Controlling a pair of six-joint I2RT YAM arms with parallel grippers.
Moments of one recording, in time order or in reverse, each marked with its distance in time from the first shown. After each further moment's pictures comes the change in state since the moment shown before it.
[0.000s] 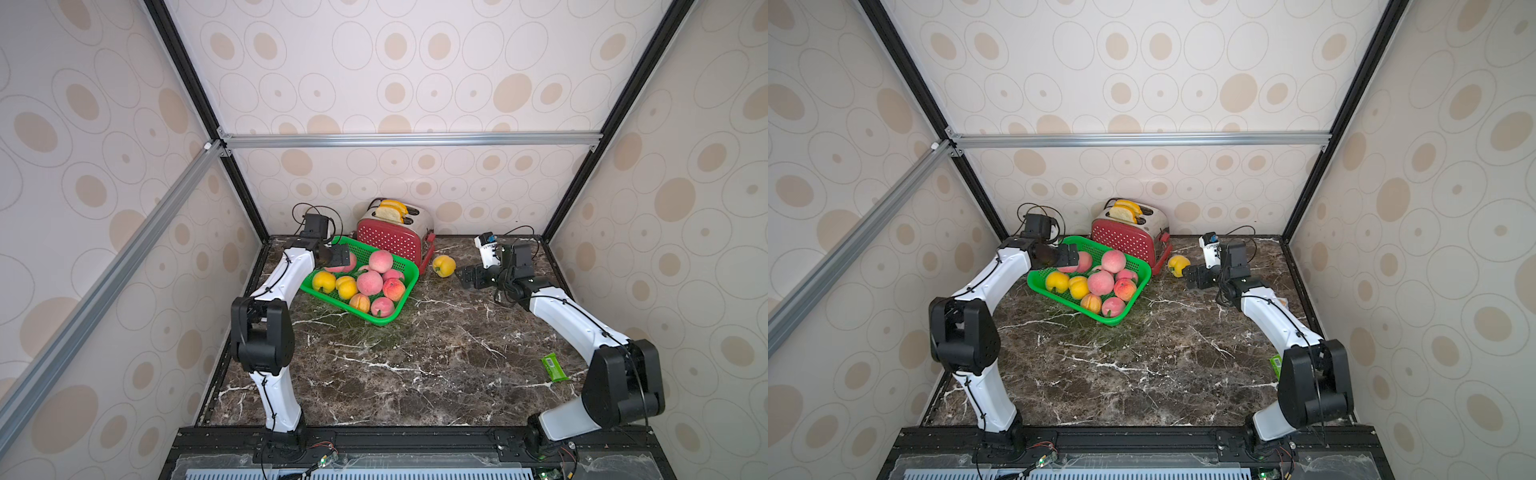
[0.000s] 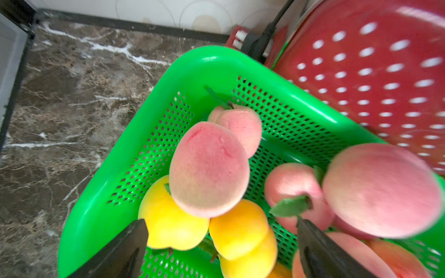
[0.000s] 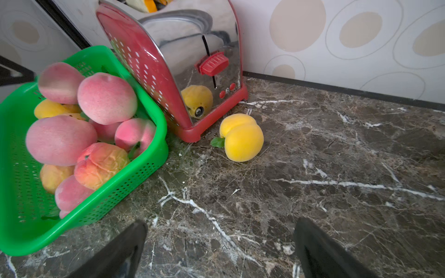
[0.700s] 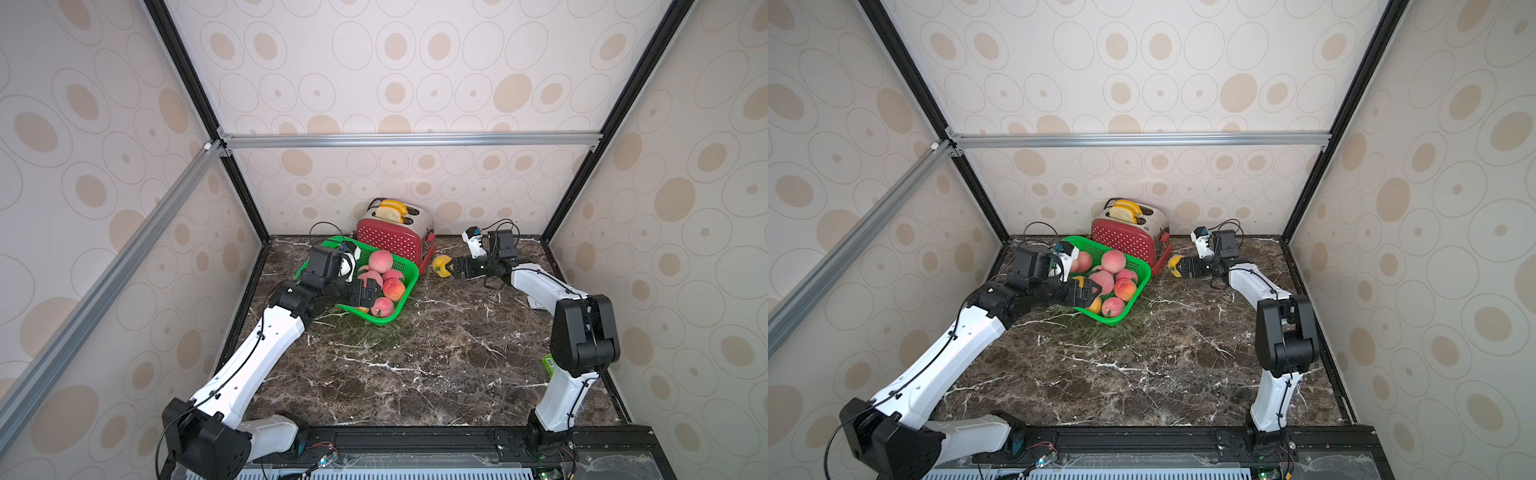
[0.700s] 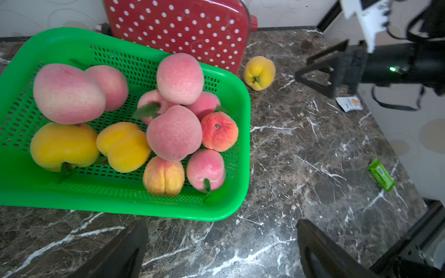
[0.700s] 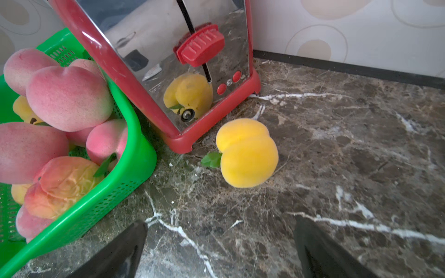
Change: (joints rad) left arm -0.309 -0.597 -0.386 -0.066 0.153 0.008; right arm -0.027 0.359 0.292 -0.050 -0.156 -0.045
